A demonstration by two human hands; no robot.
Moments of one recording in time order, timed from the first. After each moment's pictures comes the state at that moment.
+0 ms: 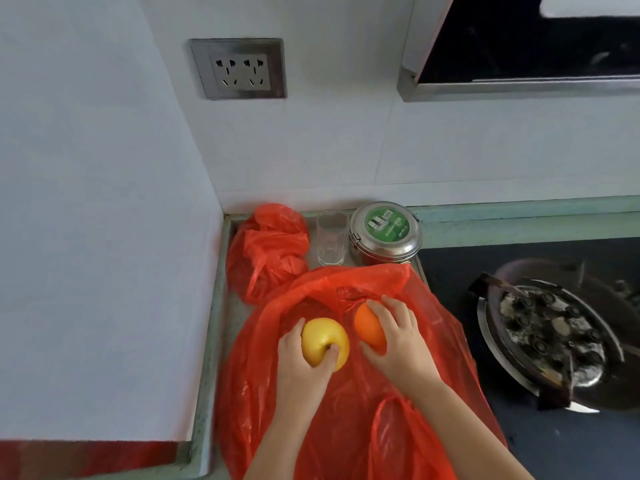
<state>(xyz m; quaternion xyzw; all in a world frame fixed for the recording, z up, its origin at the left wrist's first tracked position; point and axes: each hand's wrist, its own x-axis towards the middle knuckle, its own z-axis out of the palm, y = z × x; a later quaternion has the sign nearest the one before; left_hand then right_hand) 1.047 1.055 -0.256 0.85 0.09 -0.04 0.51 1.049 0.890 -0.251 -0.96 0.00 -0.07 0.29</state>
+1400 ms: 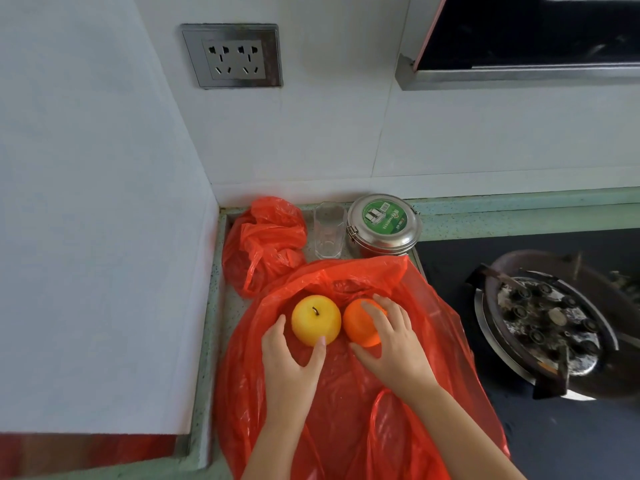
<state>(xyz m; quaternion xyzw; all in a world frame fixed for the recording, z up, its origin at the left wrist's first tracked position) 1.036 1.063 -0.266 0.85 0.09 0.07 0.51 1.037 0.897 -0.258 -0.96 -0.03 -0.09 0.28</state>
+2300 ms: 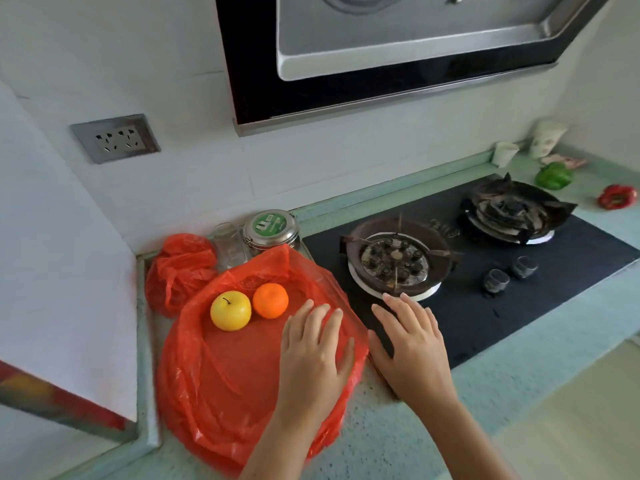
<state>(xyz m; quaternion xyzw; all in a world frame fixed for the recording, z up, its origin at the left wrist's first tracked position) 0.895 0.973 -0.169 0.86 -0.37 0.22 0.27 0.825 0.837 -0.158 -0.94 0.16 -0.28 0.12</state>
